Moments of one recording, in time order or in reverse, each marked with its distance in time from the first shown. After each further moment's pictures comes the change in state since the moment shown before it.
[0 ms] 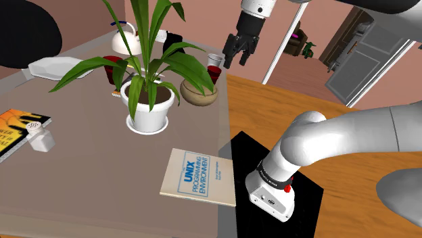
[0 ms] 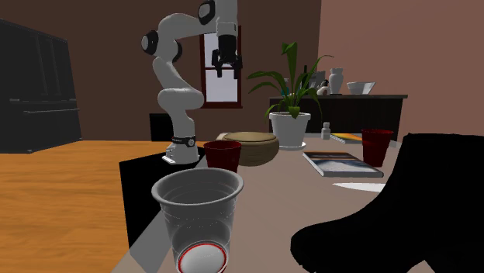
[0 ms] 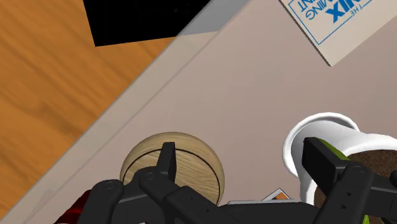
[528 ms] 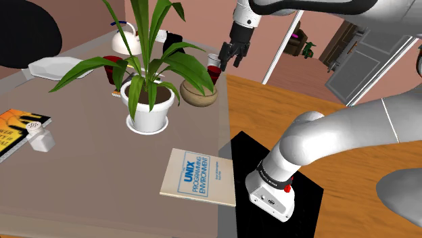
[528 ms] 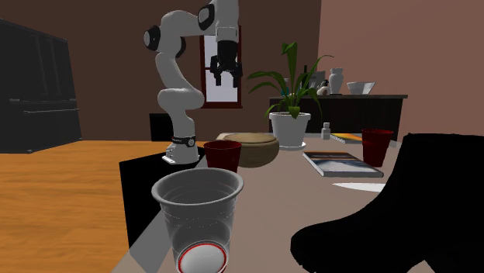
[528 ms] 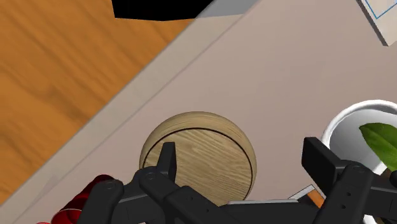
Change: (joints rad) arm -0.030 0.130 -0.074 -0.019 -0.080 0.156 -0.115
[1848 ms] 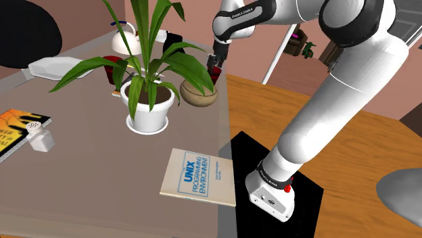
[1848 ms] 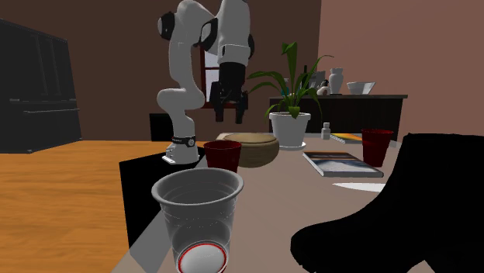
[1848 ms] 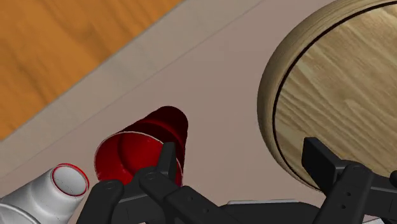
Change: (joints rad) arm -0.073 0.637 -0.184 0.280 -0.095 0.426 -0.332
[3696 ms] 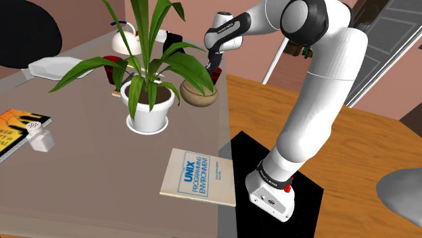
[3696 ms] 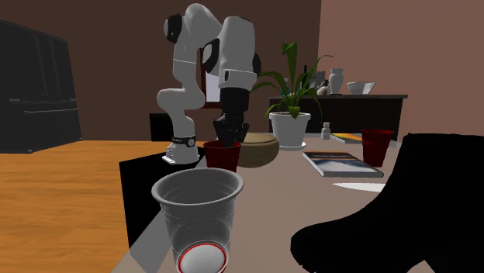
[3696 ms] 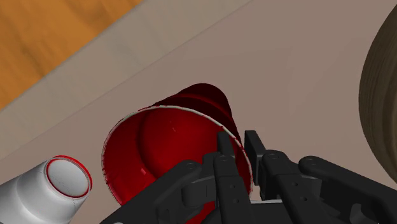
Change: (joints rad) arm -0.046 0.272 -0.019 0.150 0.042 0.146 -0.105
